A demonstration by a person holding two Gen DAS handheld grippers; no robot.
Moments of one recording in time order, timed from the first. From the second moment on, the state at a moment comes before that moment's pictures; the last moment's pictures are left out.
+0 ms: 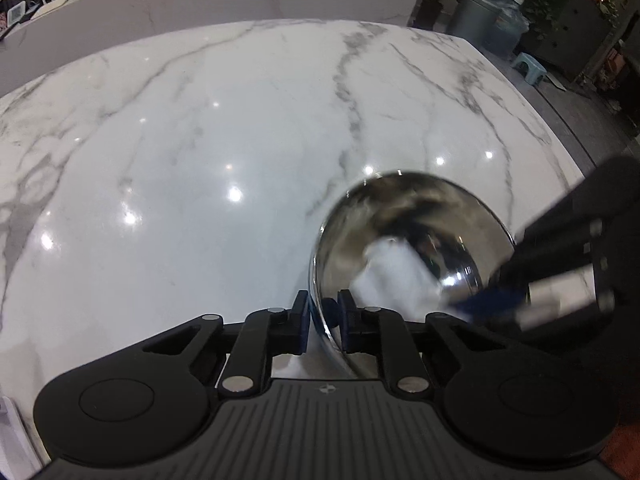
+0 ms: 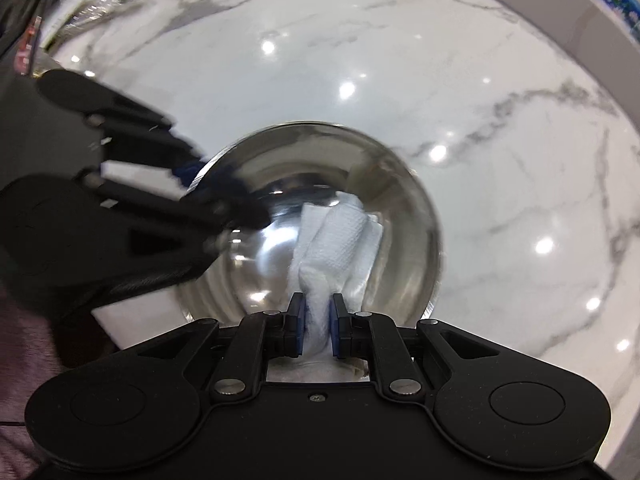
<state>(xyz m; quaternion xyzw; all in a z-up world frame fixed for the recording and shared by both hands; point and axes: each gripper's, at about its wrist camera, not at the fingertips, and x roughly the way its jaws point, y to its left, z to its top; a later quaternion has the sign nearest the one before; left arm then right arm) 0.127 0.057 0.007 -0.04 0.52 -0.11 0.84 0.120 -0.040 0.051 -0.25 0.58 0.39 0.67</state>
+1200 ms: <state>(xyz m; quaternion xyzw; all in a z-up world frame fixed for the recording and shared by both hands) 0.125 0.056 0.007 -0.03 0.52 -0.12 0.84 0.133 -0.043 0.042 -0.24 0.58 0.40 0.66</state>
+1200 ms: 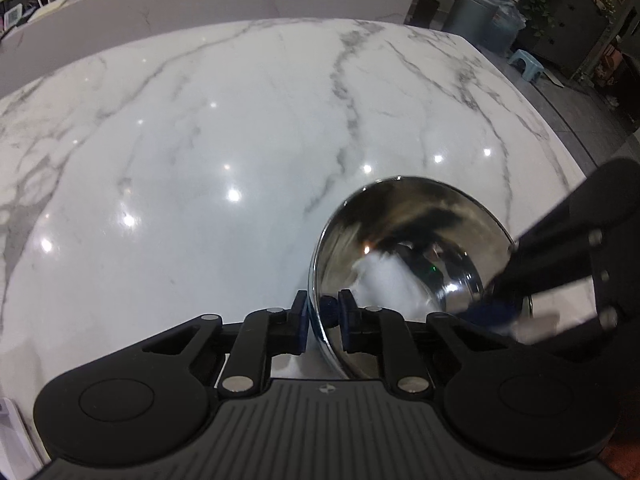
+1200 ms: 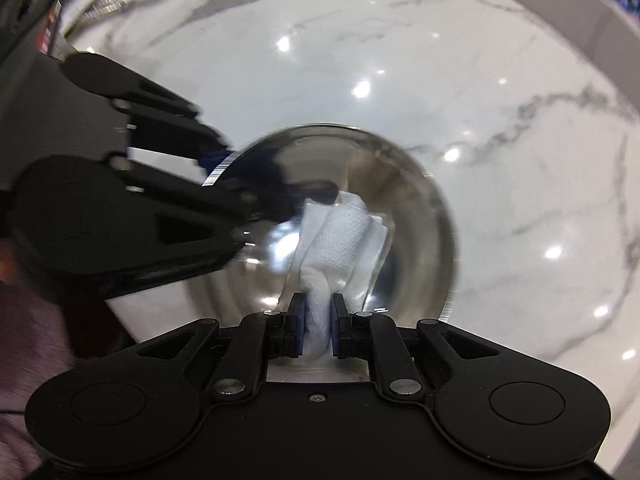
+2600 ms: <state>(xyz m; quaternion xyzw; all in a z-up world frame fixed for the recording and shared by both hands) 0.121 0.054 0.004 -0.02 0.53 -0.14 0.83 0.161 -0.054 0.018 -0.26 0.59 0.40 0.65</state>
